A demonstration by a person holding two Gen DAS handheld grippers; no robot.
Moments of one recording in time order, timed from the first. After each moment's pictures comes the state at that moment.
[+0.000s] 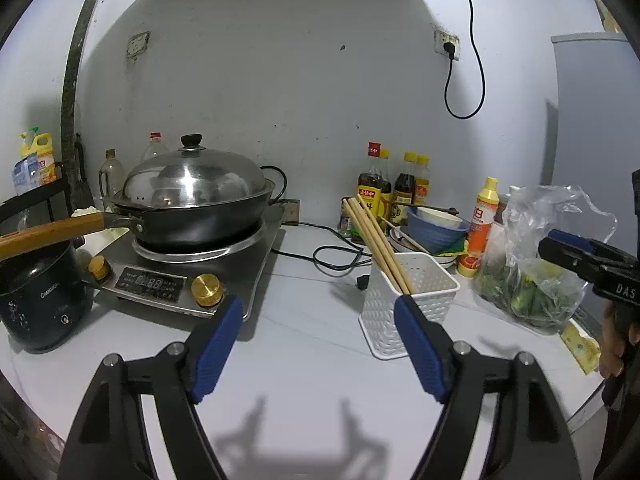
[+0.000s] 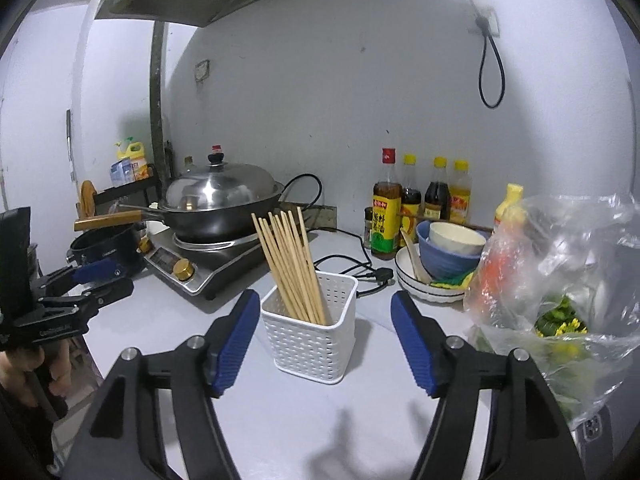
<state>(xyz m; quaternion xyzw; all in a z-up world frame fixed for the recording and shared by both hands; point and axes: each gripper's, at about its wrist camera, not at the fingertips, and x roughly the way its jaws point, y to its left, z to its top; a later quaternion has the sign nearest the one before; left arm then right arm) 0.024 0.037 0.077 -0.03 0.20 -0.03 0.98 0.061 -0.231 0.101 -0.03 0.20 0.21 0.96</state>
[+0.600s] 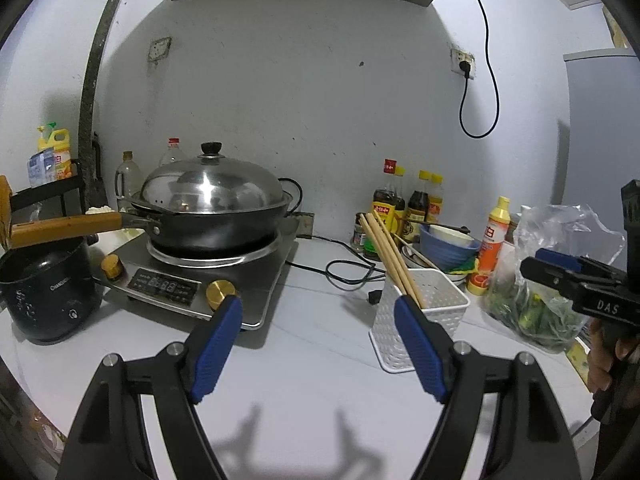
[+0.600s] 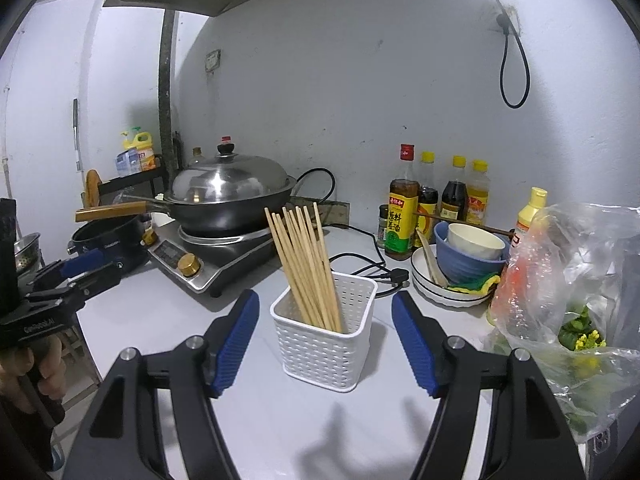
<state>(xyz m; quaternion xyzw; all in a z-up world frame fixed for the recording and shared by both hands) 0.018 0.045 0.075 -0.05 0.17 -0.01 0.98 0.082 -0.208 0.092 -0.03 0.21 0.23 0.95</state>
